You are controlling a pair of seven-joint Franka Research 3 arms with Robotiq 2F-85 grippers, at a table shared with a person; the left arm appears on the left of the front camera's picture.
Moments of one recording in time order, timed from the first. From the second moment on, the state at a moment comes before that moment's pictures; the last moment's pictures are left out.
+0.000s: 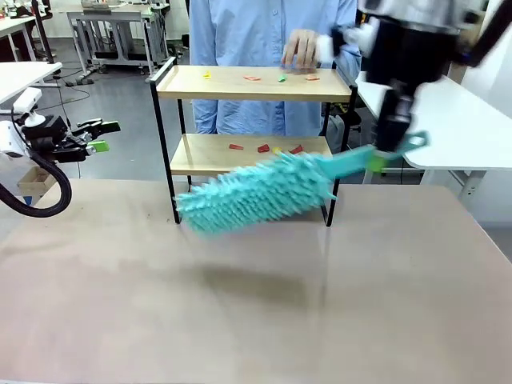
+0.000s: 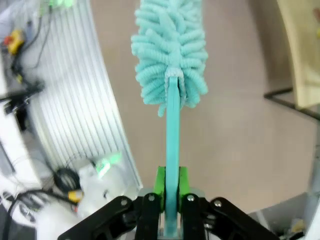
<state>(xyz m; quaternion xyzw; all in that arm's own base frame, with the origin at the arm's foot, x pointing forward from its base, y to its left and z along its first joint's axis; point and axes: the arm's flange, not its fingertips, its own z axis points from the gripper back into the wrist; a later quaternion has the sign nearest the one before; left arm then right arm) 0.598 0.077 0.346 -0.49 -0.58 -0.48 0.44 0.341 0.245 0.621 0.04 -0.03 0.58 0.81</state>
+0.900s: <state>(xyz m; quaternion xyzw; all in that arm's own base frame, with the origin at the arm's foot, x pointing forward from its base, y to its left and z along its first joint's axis) 0.598 0.077 0.346 -0.49 -0.58 -0.48 0.44 0.335 0.343 0.645 0.07 -0.21 0.49 0.85</state>
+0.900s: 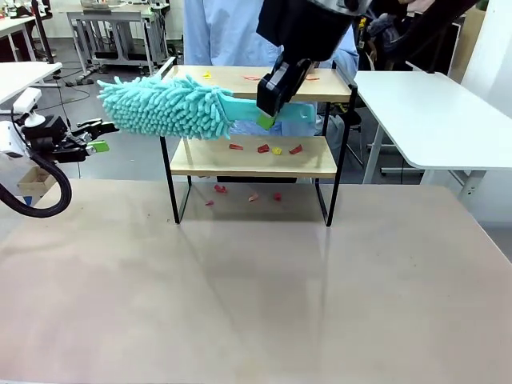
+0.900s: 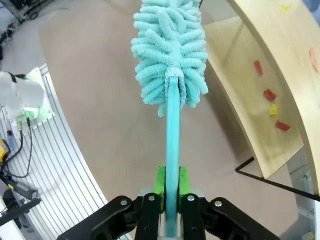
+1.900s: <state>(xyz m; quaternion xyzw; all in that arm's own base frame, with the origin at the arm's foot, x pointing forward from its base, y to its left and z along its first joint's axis) 0.599 0.078 0.346 -0.49 -0.58 -0.48 0.44 0.356 0.477 0.696 -0.03 -0.33 0.24 0.91</state>
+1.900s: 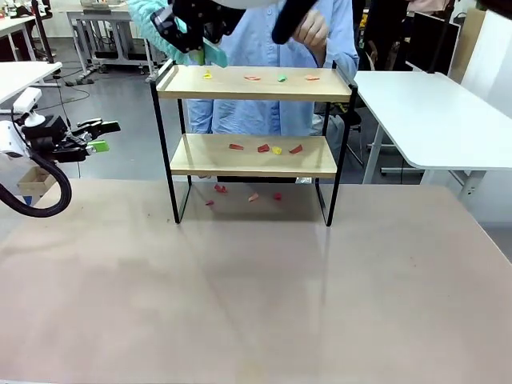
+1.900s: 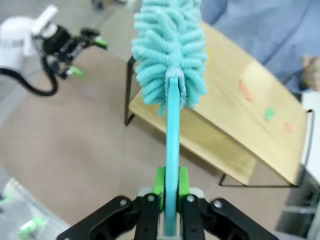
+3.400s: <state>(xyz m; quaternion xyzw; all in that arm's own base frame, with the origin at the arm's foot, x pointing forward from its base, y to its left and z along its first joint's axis) 0.599 0.078 0.346 -0.49 -0.58 -0.48 0.44 0.383 0.533 0.664 -0.03 -0.22 0.10 0.97</state>
